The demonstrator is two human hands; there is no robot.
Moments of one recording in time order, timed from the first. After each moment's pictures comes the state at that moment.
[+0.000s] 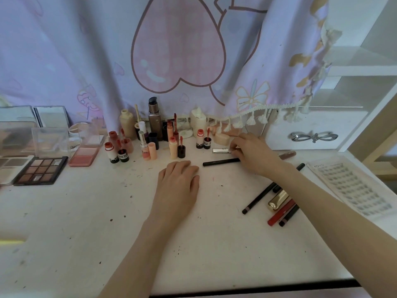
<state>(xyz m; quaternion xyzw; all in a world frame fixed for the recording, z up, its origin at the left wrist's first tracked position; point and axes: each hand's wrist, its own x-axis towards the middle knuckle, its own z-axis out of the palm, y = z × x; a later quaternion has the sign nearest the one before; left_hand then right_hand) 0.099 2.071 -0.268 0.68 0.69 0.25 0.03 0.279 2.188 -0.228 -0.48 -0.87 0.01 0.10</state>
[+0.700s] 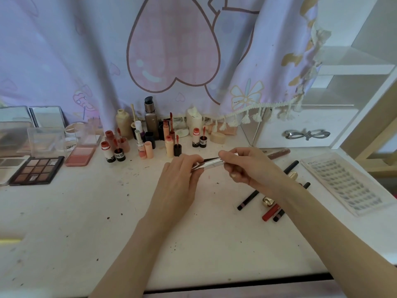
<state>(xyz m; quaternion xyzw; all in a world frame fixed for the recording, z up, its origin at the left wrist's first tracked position) 0.106 2.065 -0.260 0.72 0.57 0.40 -0.01 0.272 2.115 -0.198 -0.46 -0.56 0.62 0.31</state>
